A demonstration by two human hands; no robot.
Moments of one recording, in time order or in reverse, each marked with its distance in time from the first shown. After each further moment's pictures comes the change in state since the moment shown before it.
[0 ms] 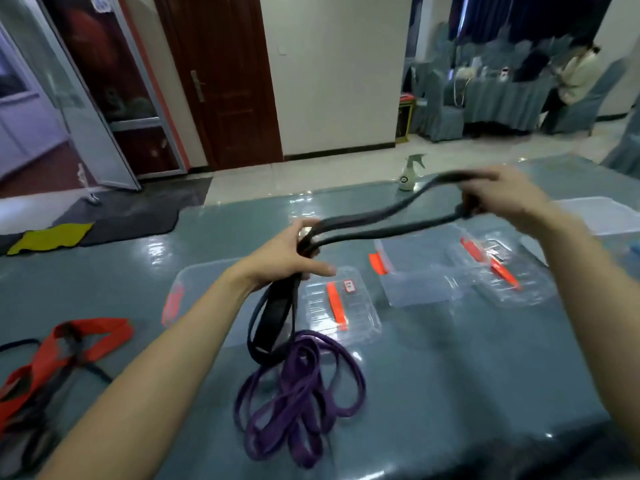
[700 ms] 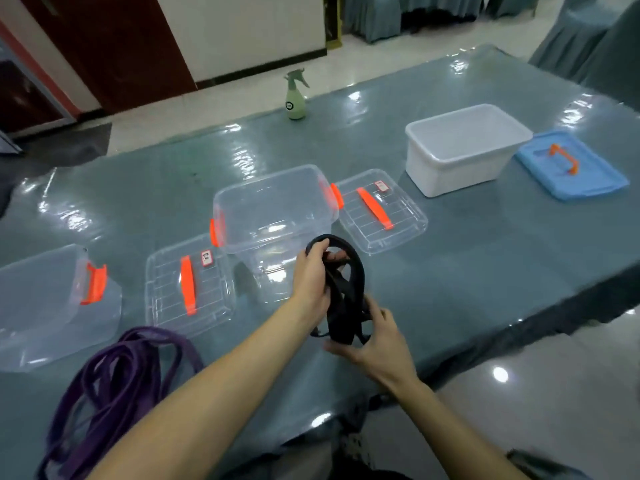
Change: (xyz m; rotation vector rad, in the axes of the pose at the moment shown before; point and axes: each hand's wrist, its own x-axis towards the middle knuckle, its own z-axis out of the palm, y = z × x) left_hand 0.176 -0.002 0.435 -0.970 0.378 -0.486; right_hand -0.143 0.347 -0.013 -0.065 -0.128 0.327
